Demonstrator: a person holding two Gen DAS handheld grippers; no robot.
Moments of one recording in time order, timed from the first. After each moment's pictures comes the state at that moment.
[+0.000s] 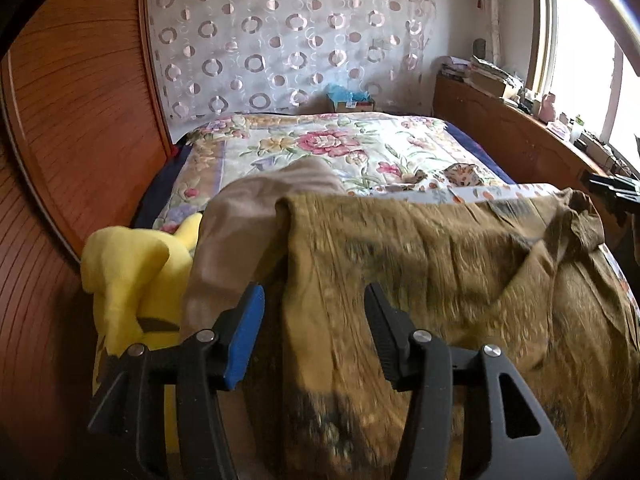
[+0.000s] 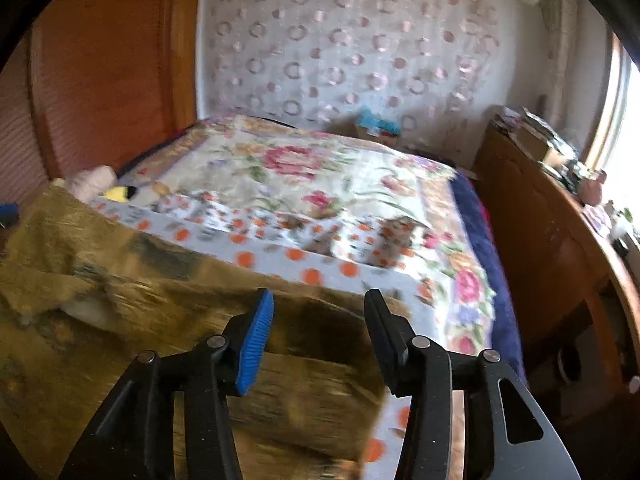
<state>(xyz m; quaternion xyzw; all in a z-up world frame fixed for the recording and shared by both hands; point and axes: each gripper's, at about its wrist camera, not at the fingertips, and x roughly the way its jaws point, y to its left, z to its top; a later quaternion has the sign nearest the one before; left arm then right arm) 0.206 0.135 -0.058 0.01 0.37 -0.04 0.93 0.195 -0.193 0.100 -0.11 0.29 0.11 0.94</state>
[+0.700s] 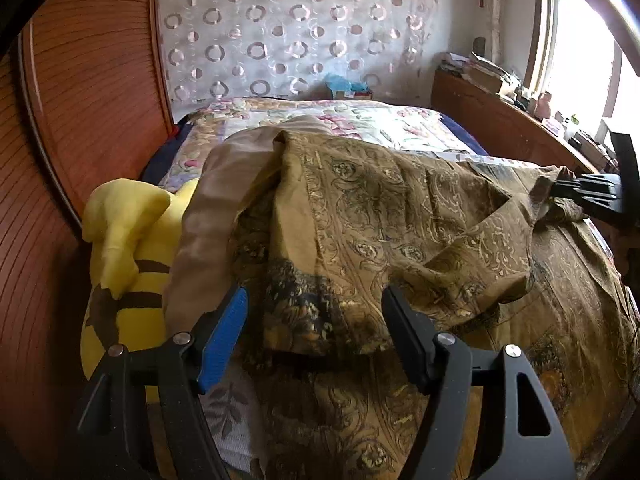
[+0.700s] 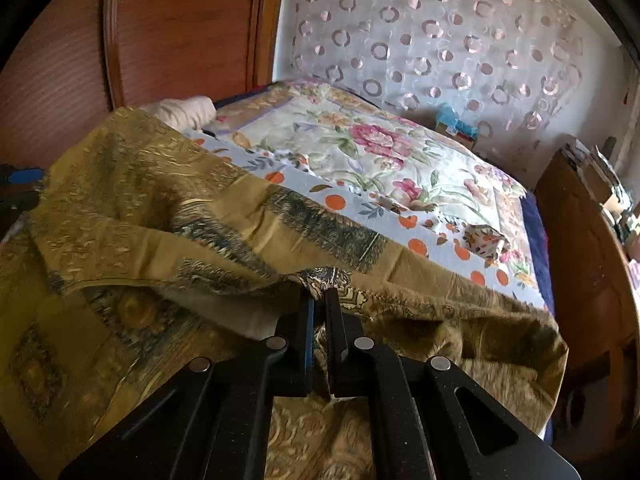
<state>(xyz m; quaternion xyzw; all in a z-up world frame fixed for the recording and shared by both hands) 0.150 0.136 -0.078 -0.01 0.38 -0.04 0.92 0.098 -0.100 0.092 -0.17 0.29 0.20 0.92</state>
